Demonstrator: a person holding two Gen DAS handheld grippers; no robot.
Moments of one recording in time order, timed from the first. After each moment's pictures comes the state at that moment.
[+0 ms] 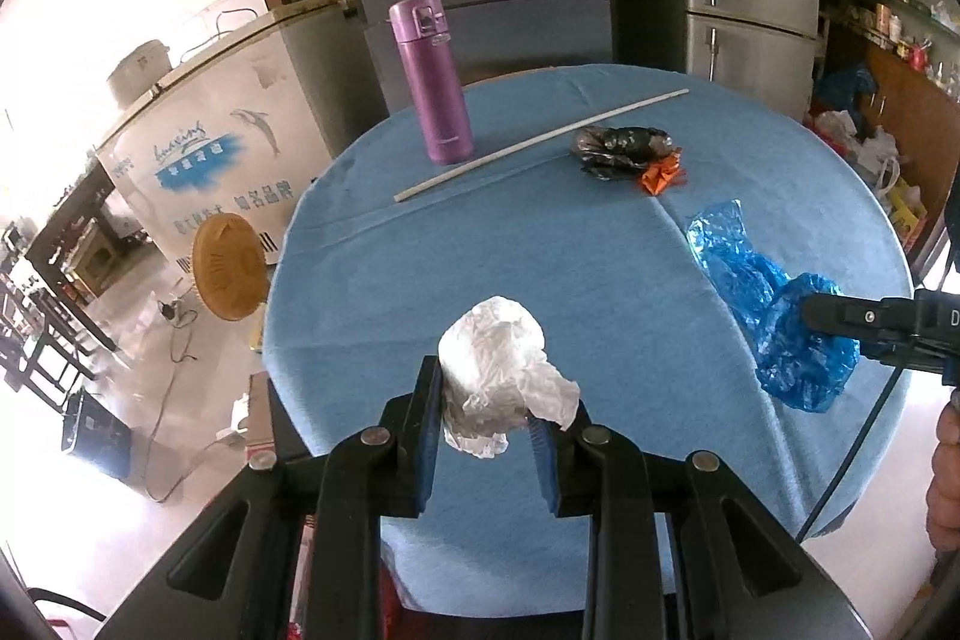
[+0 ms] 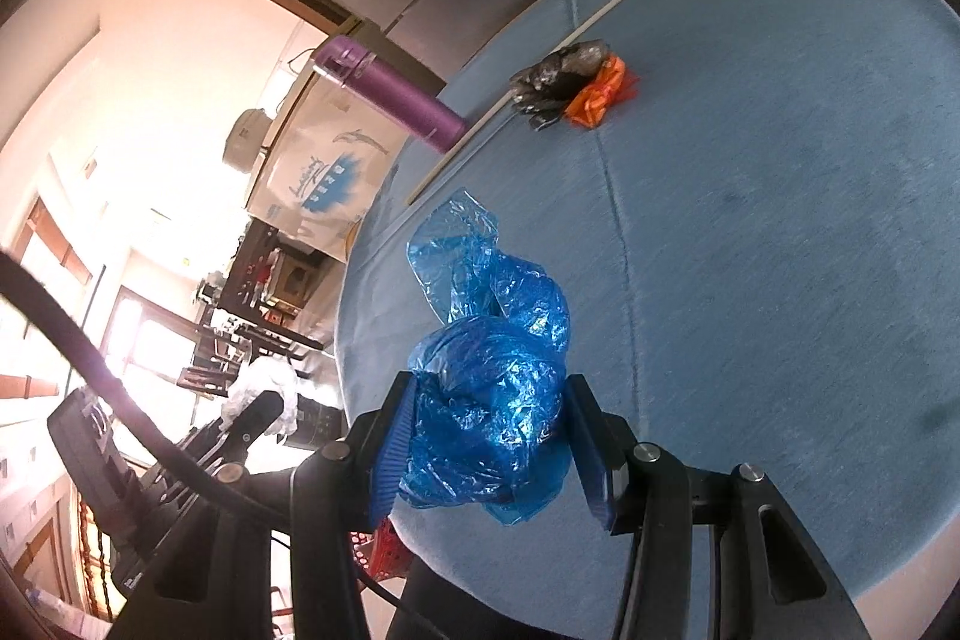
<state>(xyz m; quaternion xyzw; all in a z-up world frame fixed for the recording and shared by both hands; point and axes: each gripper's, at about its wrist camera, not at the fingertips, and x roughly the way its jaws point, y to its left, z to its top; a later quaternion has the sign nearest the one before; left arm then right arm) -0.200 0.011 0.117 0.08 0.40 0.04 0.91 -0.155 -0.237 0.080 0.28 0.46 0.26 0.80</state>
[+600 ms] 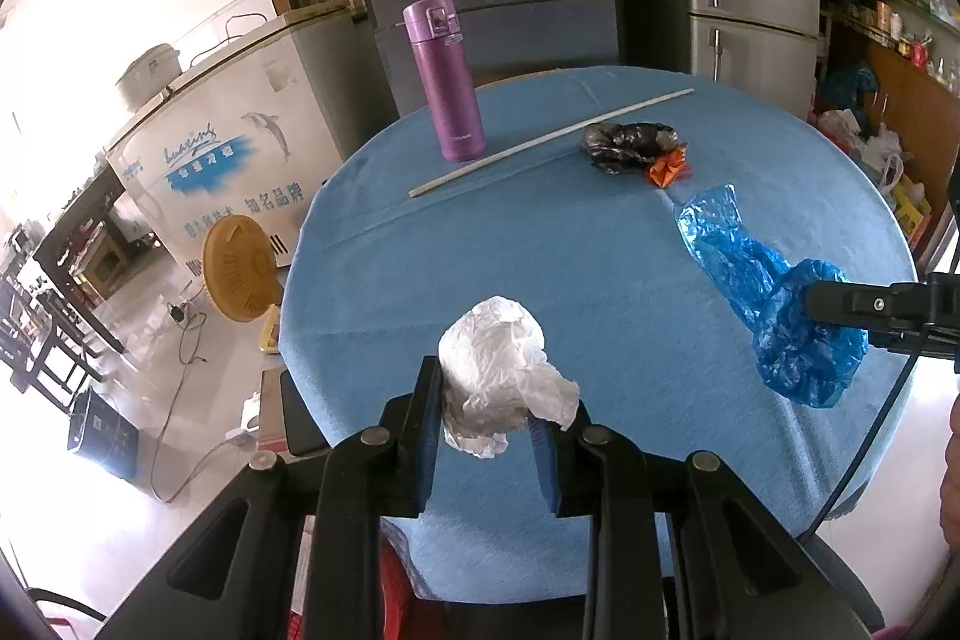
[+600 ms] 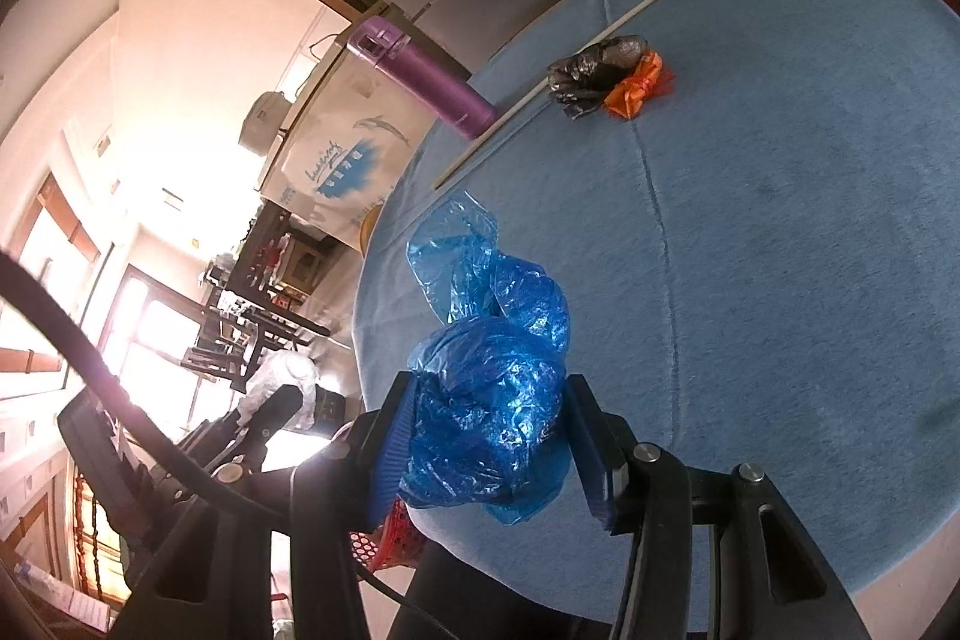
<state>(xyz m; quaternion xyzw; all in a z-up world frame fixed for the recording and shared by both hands) -0.215 0.019 0.114 0.08 0.39 0.05 0.92 -0.164 -0.219 0.088 0.26 0.46 0.28 0.80</state>
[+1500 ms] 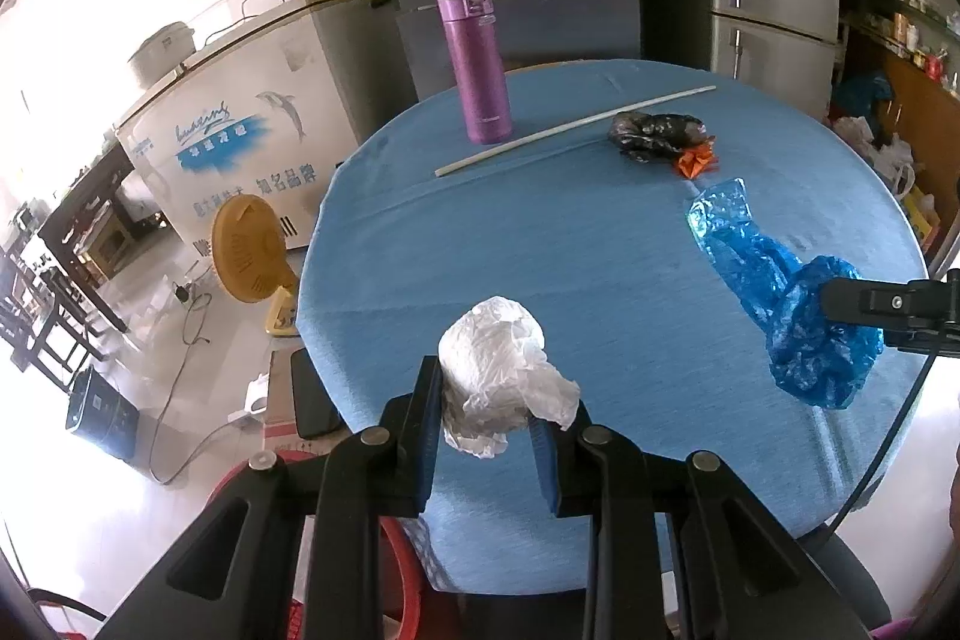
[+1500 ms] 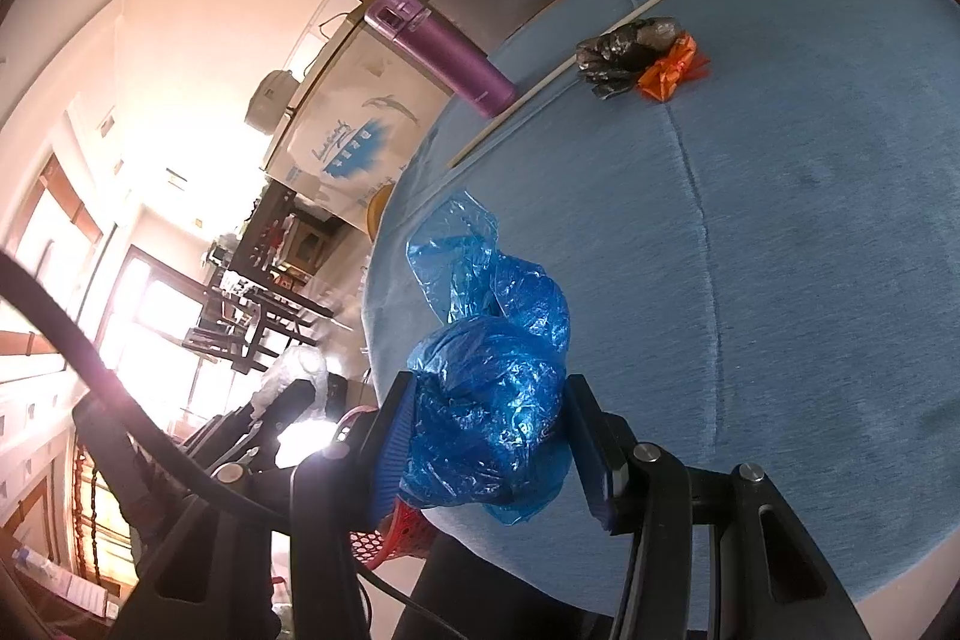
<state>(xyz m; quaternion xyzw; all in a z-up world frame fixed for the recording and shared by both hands) -0.218 0.042 0.104 0.06 0.40 0.07 0.91 -0.155 -0.199 0.085 0.25 0.47 0.30 0.79</state>
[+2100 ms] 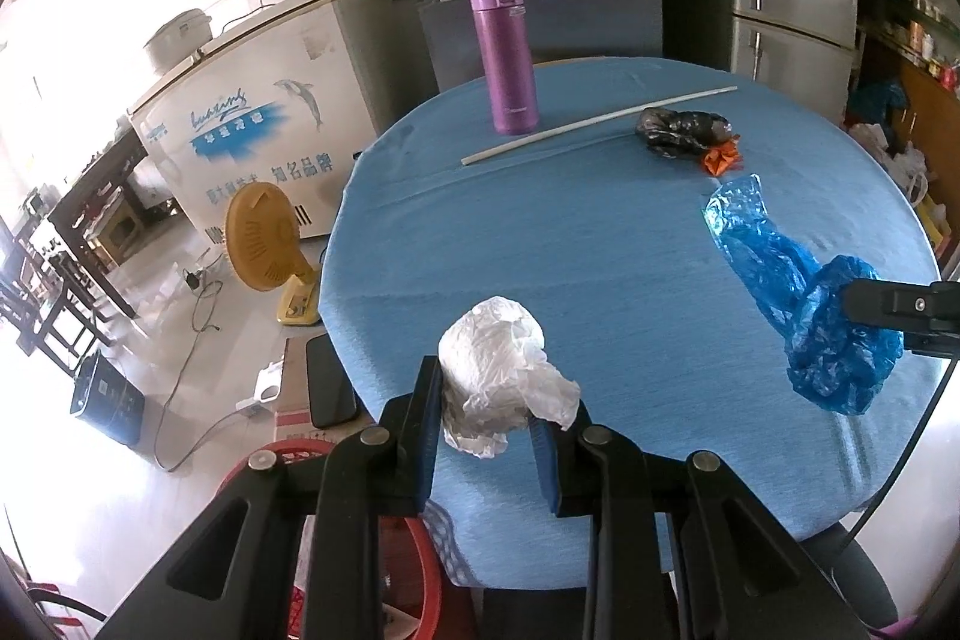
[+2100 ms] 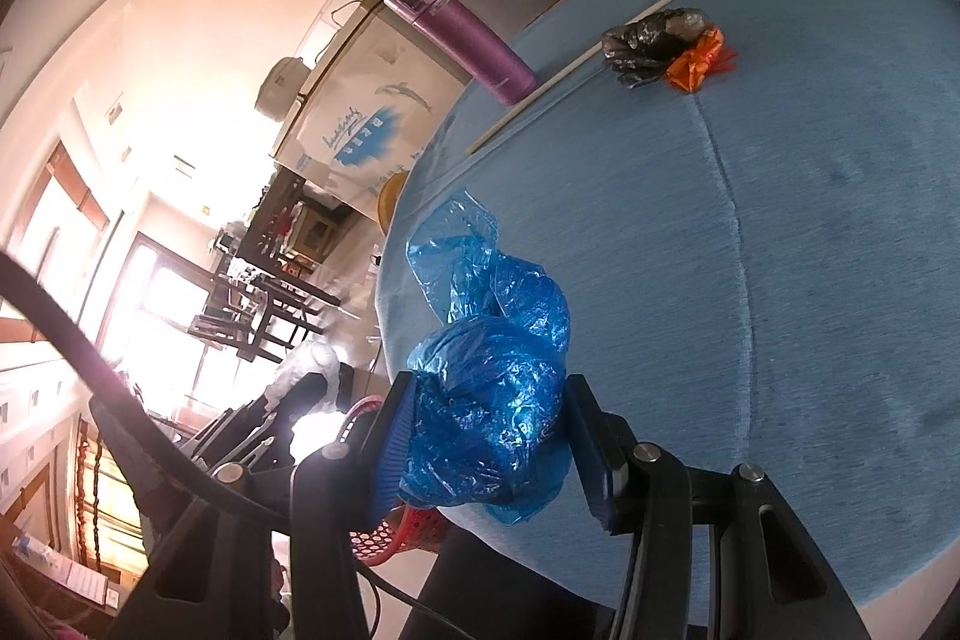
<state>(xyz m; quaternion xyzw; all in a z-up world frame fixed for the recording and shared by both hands) -0.221 0.059 0.099 0.05 0.40 0.08 0.91 -0.154 -0.184 0.085 0.24 0.47 0.31 0.79</state>
